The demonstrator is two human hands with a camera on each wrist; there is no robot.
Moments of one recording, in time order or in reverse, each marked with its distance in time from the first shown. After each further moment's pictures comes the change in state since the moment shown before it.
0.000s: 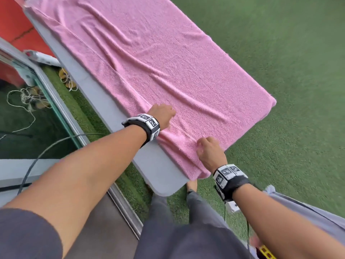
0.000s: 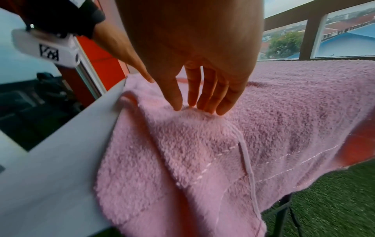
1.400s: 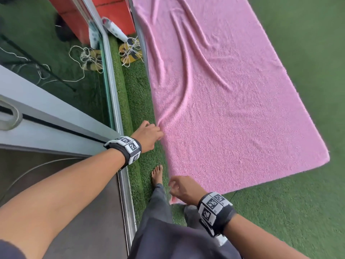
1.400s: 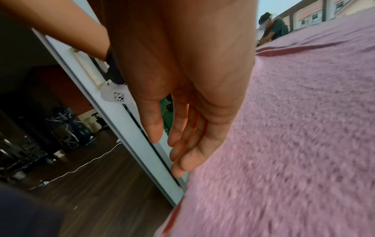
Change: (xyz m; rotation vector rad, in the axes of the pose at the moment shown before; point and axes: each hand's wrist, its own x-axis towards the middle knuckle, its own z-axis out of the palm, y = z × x) left_hand -0.184 -0.089 0.110 -0.203 0.000 -0.276; right_hand -0.059 -0.140 0.079 -0.064 -0.752 -0.392
